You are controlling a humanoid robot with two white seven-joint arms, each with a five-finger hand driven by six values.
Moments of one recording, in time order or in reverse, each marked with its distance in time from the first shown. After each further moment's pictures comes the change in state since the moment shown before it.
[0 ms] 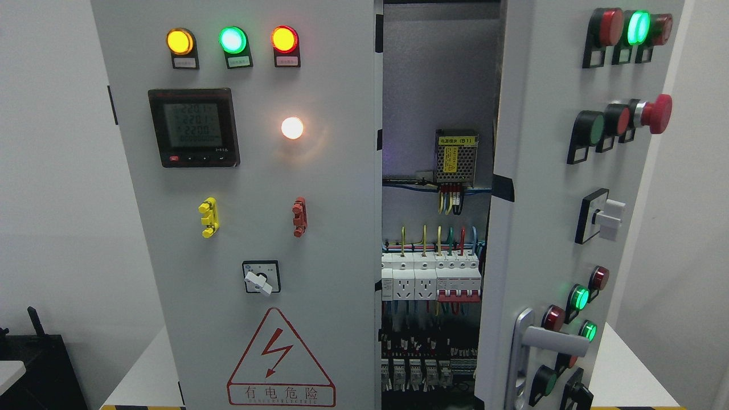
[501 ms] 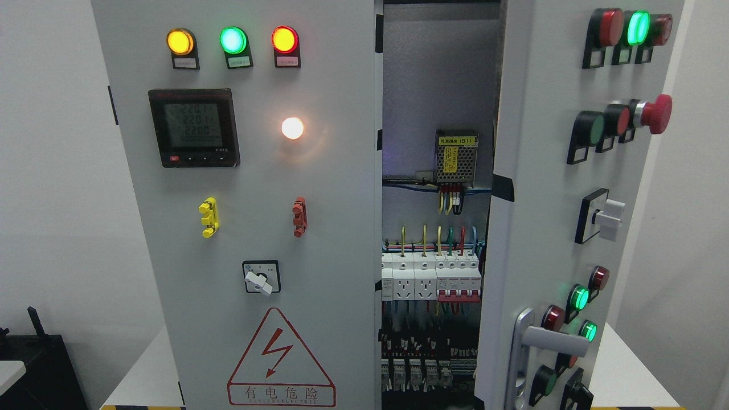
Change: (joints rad) left arm 0.086 0.069 0.019 -0.383 0.136 -0.137 0.002; right arm 0.000 0.000 0.000 0.000 0.000 0.000 0.000
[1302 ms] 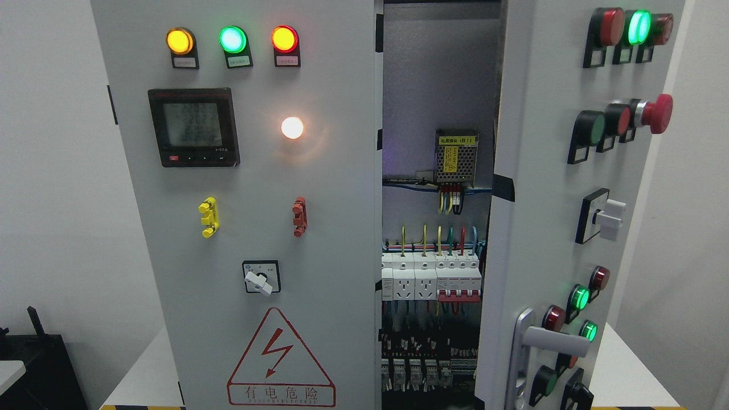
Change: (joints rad) left arm -0.215 0.378 -0.071 -0.231 0.428 -0.053 -0.001; right arm 0.000 0.000 0.000 0.000 0.000 0.000 0.000
